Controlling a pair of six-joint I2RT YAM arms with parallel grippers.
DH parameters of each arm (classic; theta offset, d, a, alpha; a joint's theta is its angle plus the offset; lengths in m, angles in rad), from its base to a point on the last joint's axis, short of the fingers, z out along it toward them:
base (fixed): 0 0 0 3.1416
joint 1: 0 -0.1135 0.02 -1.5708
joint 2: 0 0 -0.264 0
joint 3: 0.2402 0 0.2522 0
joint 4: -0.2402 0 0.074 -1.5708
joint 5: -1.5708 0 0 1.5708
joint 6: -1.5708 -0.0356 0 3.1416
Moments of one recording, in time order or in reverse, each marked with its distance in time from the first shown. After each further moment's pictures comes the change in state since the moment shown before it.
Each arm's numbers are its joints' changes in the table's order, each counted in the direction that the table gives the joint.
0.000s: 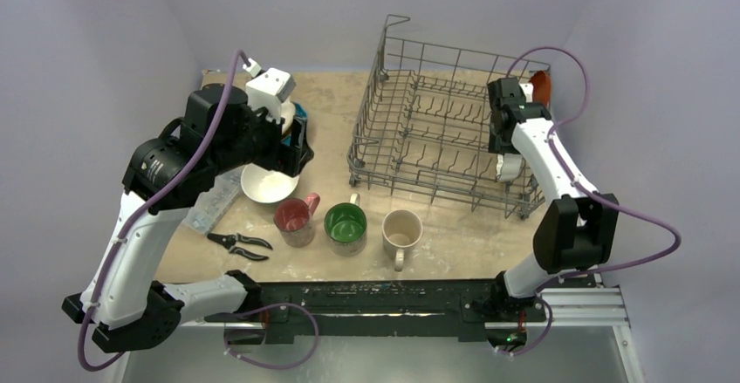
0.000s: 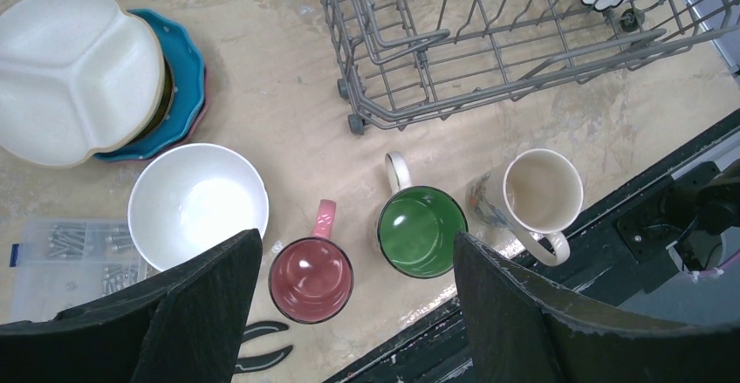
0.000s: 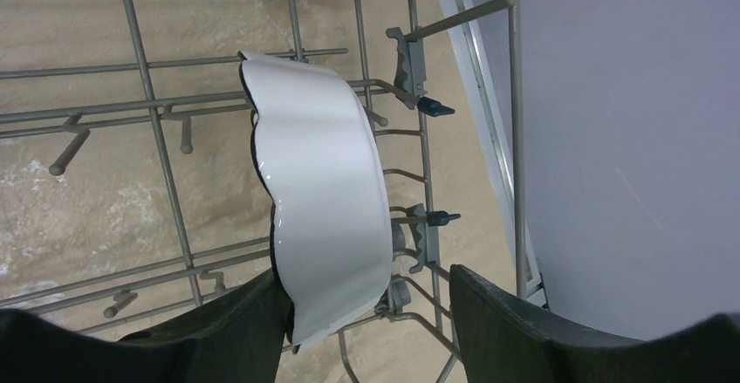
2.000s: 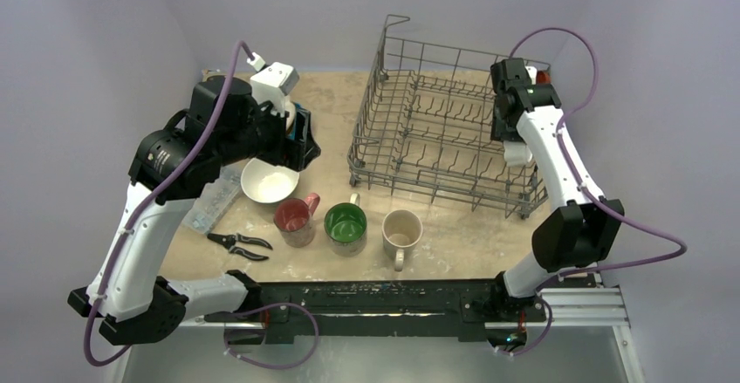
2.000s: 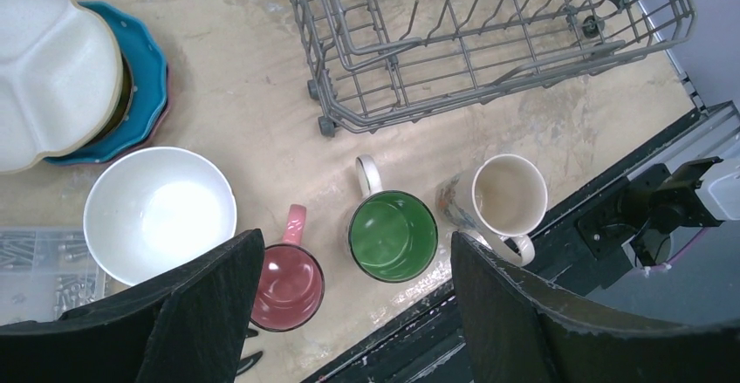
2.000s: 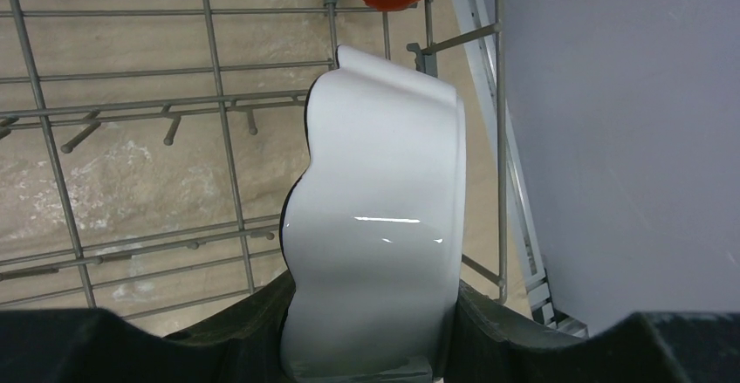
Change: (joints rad) left arm -0.027 -0.042 0.031 0.004 -0.077 0.048; right arm -0.026 -0.006 0.232 -0.194 0.067 -0.022
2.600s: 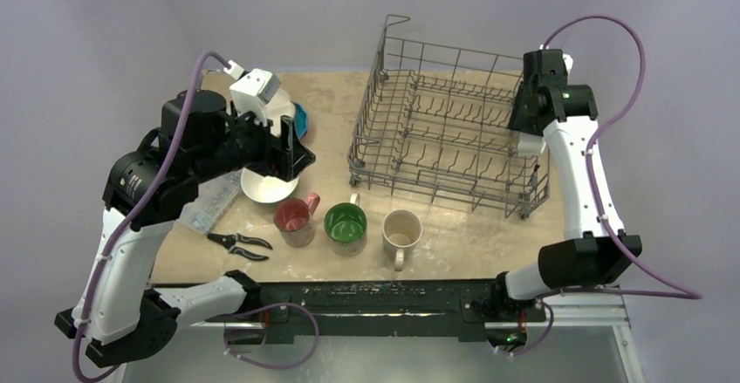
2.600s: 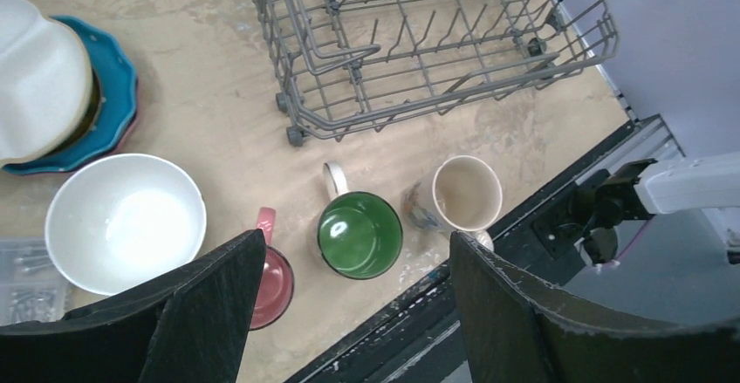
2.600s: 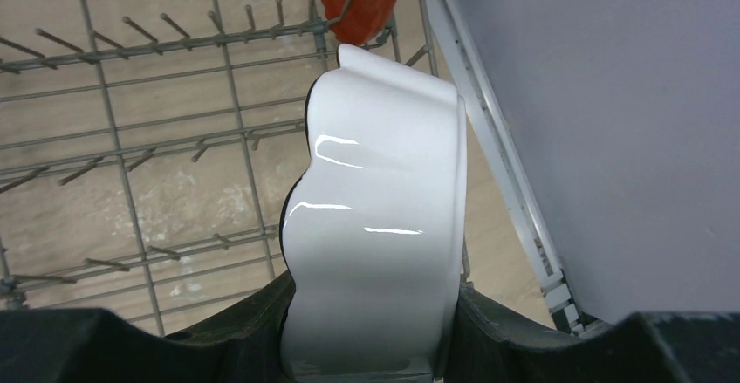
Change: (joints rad) left arm 0.000 0.097 -0.024 0.019 -0.068 0.071; right arm 0.078 0.128 0.092 -0.048 0.101 -0.039
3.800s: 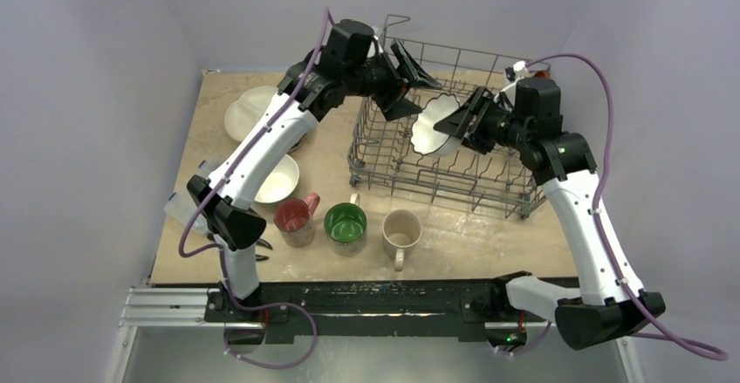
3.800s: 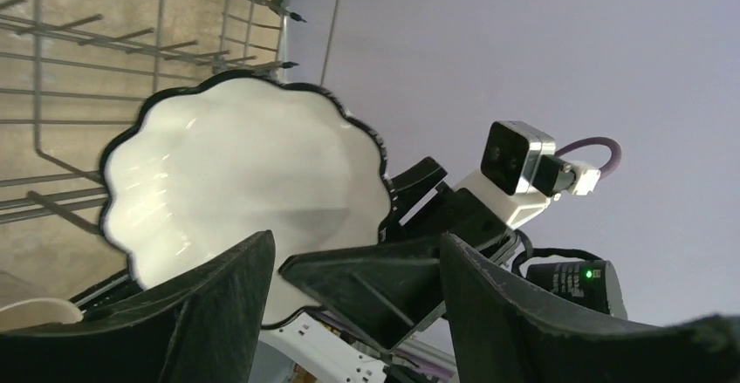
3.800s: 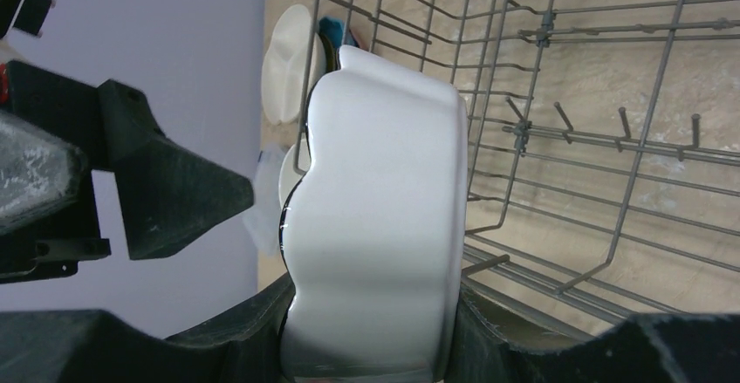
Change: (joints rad) left arm 0.121 -0.788 0.428 0.402 -0.267 1.051; right arm -0.196 0.306 -0.312 0.399 0.787 -0.479
